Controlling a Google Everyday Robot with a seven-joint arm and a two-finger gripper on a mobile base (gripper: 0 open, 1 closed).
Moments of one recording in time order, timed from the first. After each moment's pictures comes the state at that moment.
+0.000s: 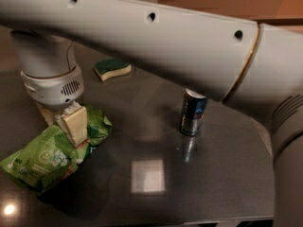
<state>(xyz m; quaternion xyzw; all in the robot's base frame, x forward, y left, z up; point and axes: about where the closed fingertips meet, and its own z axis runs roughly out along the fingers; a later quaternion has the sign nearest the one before) 0.402 0.170 0.880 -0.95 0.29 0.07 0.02</state>
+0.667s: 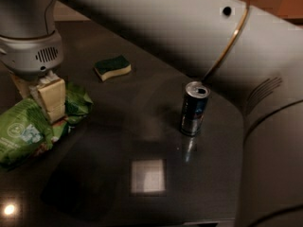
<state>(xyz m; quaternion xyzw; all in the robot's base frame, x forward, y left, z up) 0.414 0.203 0.938 -0.95 0.29 0.07 0.06</state>
